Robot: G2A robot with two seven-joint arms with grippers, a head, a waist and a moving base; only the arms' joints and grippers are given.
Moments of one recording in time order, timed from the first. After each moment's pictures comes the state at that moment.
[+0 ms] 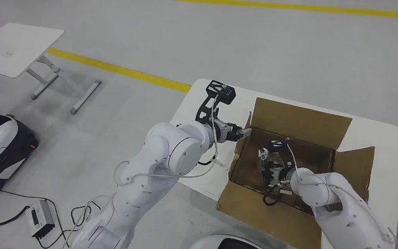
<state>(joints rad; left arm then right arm) 0.90 -1.20 -1.20 -2.10 1.01 0.29 -1.29 -0.85 -1.18 0.84 -1.50 -0.65 0.14 0.95</state>
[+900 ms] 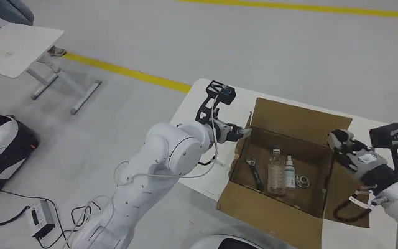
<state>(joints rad) 0.90 -1.20 -1.20 -2.10 1.01 0.29 -1.29 -1.27 -1.06 1.58 -2.13 -0.64 -0.17 0.77</state>
